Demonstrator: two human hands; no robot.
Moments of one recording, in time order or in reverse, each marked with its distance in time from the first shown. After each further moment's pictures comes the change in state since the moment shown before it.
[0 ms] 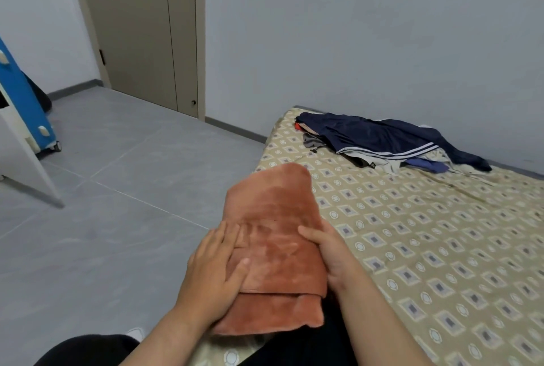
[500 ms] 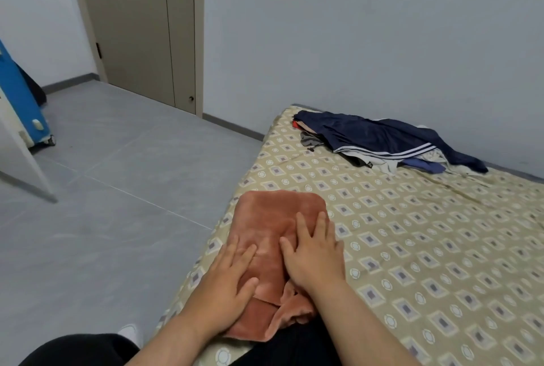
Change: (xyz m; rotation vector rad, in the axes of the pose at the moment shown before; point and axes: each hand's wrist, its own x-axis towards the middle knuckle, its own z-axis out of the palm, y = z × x) left_hand -0.006 0.003 0.032 0.051 -0.327 -0.016; right_hand 0.012 0.031 -0.004 -1.691 0.306 -0.149
